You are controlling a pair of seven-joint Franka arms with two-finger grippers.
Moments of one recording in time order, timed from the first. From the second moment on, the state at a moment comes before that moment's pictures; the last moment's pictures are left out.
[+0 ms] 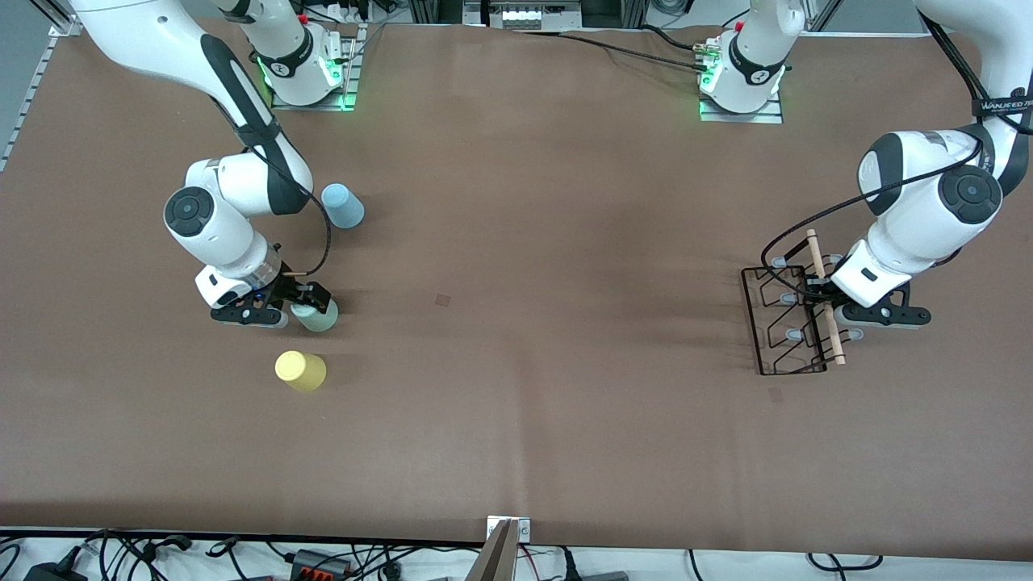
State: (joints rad) left arm 0.03 0.21 0.00 -2.10 0.04 2.39 0.05; right arm 0.10 0.40 0.07 -2.16 0.00 2.68 0.24
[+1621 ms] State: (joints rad) left arm -0.02 0.22 -0.52 -1.80 0.04 2.02 -0.54; right arm 0.05 0.06 0.07 -2.07 -0.01 2.00 0.16
